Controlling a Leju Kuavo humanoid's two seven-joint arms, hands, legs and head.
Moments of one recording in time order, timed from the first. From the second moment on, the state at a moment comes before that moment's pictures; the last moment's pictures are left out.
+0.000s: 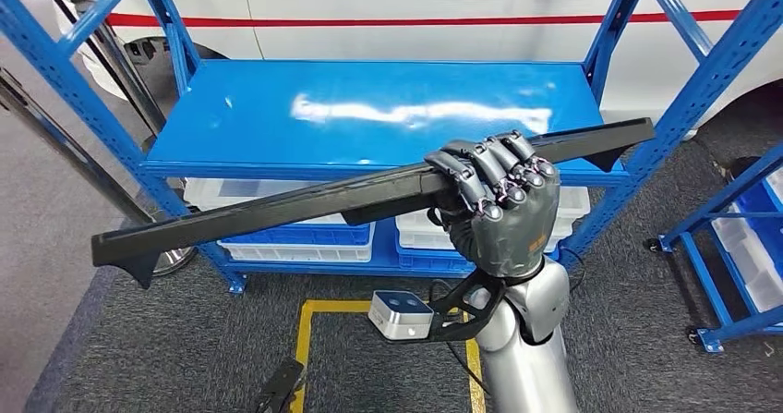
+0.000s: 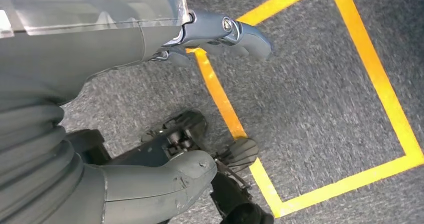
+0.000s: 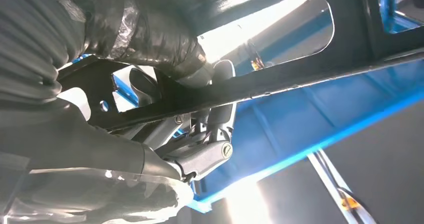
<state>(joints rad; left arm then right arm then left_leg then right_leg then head) -0.23 -0.24 0.56 -0.22 -0.95 0.03 -0.34 -0.30 0.34 0.20 -1.80 1.19 -0.70 -0.60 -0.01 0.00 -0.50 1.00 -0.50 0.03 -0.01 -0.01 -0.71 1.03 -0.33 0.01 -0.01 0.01</state>
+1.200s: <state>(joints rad) -0.21 -0.25 0.59 -0.22 -0.96 0.02 -0.37 -0.31 0.33 0.28 -1.74 1.30 -0.70 -0.58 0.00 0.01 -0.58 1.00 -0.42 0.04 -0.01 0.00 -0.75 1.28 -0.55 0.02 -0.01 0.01</state>
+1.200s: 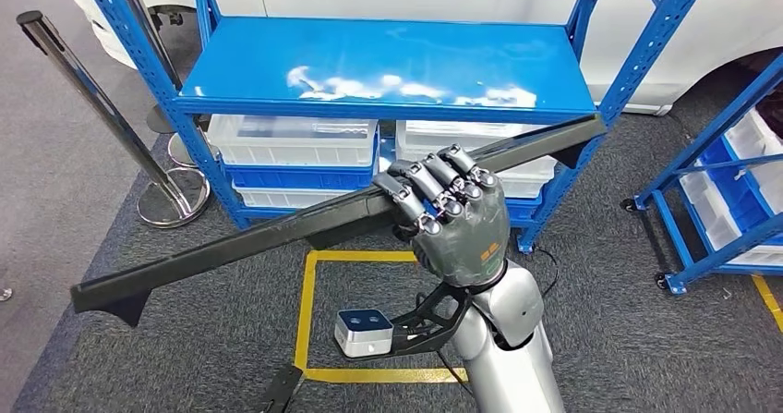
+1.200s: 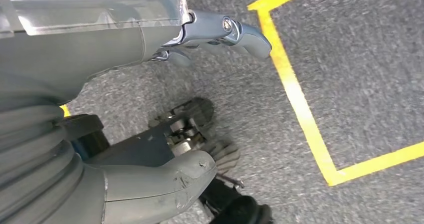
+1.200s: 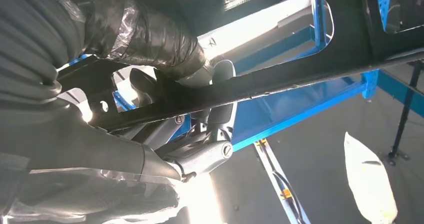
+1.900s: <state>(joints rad) -0.21 -0.25 0.59 -0.22 -0.96 0.01 -0.38 -0.30 0.33 0.28 -1.74 1.29 -0.70 -0.57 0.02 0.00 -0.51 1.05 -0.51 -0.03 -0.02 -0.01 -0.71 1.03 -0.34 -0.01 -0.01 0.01</state>
